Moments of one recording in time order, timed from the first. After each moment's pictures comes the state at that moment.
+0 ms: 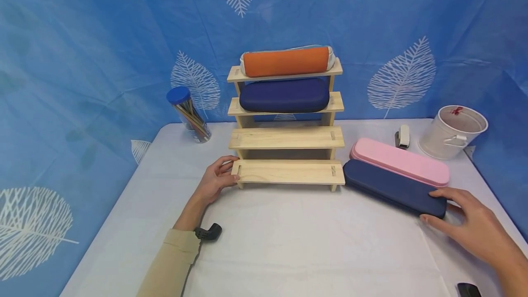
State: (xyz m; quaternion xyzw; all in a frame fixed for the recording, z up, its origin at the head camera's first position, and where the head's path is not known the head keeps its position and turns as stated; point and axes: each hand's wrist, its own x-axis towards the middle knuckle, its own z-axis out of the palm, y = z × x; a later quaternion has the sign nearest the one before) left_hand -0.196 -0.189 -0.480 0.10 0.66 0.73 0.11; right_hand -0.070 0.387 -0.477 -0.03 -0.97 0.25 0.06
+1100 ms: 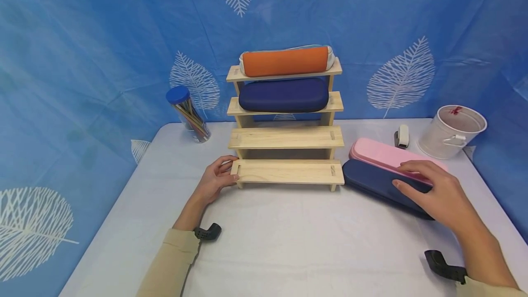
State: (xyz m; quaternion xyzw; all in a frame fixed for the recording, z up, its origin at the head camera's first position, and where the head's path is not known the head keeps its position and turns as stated) left_hand -0.197 -0.189 -0.480 0.10 0.66 0.73 0.11; right_hand -0.111 0.336 -0.427 0.00 -0.95 0.29 0.07
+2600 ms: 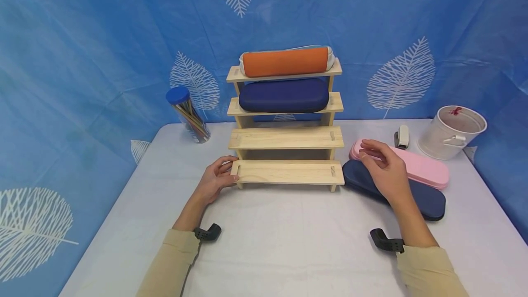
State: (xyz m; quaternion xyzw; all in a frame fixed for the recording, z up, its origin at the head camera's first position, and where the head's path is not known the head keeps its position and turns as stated) left_hand -0.197 -0.189 -0.480 0.08 0.67 0.73 0.12; right_hand -0.162 0.265 -0.444 0.04 -0.85 0.49 0.20
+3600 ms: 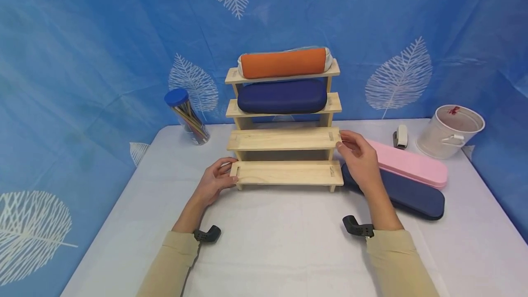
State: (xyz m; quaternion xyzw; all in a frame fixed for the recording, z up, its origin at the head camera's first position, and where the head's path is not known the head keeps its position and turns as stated) left_hand -0.197 -0.189 -0.482 0.08 0.66 0.74 0.11; right_hand -0.197 0.222 -0.454 0.04 -0.79 0.58 0.19
